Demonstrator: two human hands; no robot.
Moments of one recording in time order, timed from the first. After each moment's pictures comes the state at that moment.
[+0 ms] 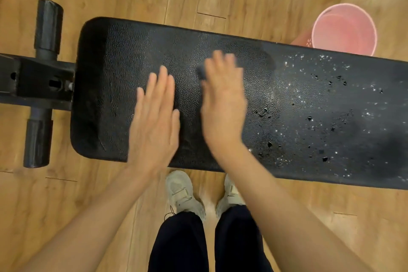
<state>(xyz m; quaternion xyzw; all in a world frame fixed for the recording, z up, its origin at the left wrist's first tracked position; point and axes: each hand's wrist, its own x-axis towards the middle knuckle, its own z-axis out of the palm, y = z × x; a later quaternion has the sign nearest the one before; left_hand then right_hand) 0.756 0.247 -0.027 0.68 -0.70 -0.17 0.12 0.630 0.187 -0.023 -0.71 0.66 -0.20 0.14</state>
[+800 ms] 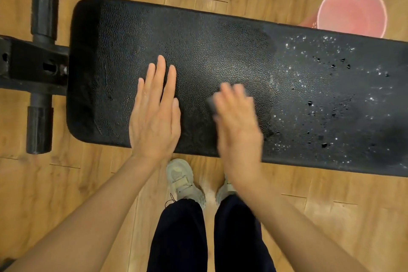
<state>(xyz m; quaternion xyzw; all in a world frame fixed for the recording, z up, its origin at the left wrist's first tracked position) 0.741 0.257 -0.031 0.70 -0.69 -0.14 0.11 0.578 0.262 -0.014 -0.74 0.62 -0.16 0.20</state>
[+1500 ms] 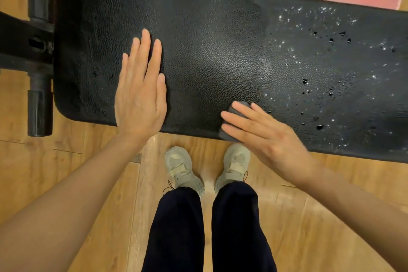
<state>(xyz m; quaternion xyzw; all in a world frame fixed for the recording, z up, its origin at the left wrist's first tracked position) 0.740 0.258 -0.034 0.70 -0.69 -0.13 0.12 0.459 0.274 -0.019 -0.90 0.33 -0.09 0.28</state>
